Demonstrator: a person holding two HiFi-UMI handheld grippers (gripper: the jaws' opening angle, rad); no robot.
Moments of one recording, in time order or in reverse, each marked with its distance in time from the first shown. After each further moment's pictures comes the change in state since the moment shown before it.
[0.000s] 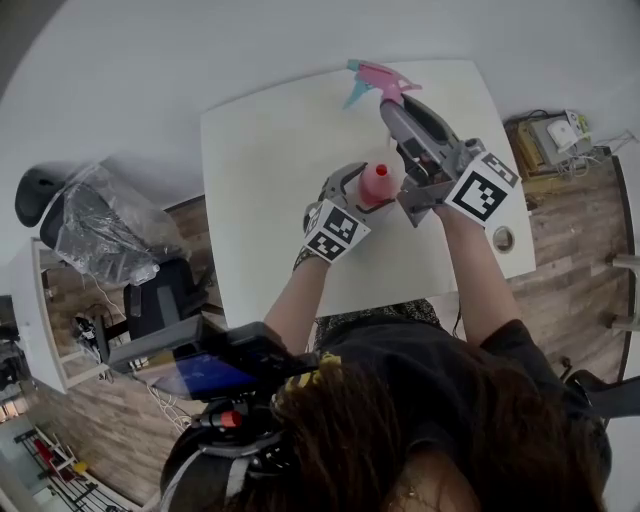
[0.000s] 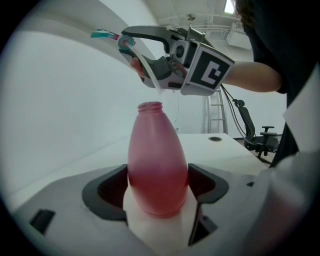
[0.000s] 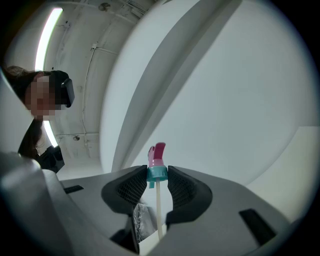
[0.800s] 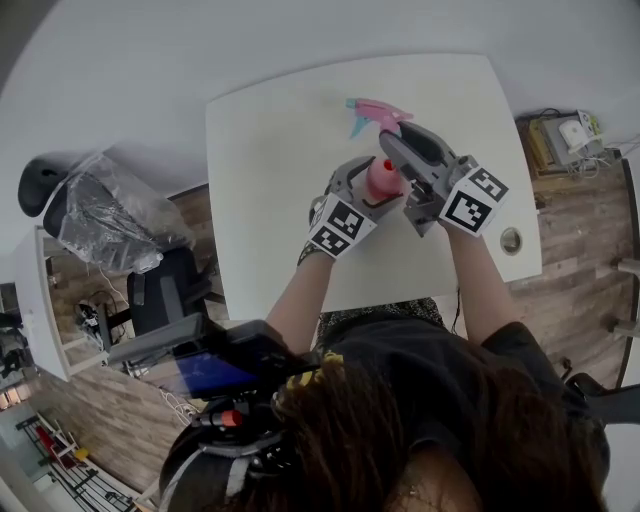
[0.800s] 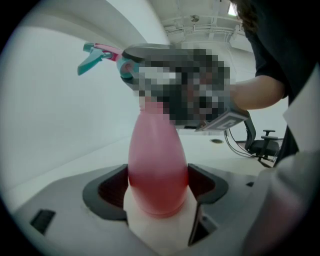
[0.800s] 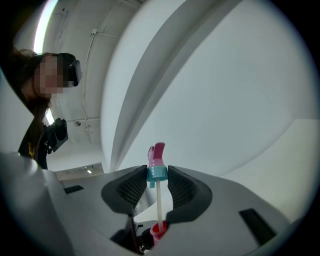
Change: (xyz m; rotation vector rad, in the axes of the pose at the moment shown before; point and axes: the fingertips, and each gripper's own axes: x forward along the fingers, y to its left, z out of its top) left arm 0.003 0.004 0.000 -0.027 -0.012 0.006; right arm -0.020 -0.027 -0.072 -0.050 0.161 -0.001
